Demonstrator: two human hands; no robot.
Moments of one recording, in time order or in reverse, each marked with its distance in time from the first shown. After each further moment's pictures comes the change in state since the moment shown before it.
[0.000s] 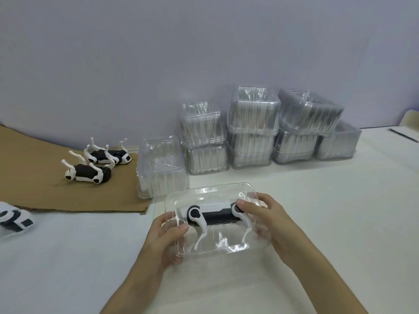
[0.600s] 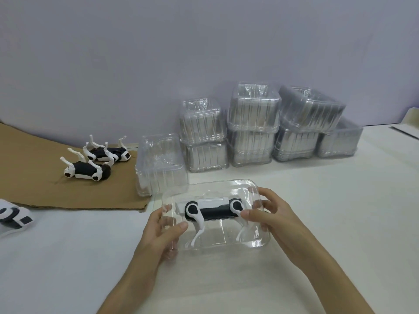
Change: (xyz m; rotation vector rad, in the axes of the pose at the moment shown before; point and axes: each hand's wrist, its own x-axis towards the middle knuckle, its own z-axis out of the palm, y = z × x) left_hand 0.004 -0.002 -0.005 0.095 0.051 0.065; right_hand -0.001 0.004 -0.016 -0.078 -0.056 -0.145
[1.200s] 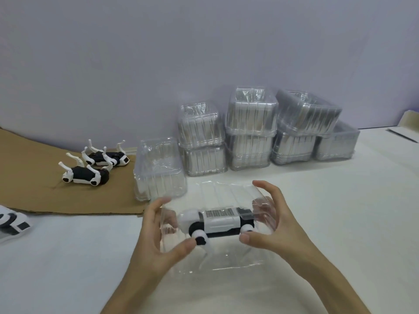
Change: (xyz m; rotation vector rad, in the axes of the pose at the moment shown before) left_hand -0.006 0.006 0.001 0.260 -0.117 0.414; right_hand -0.011 0.007 -0.007 -0.155 -0.091 -0.272
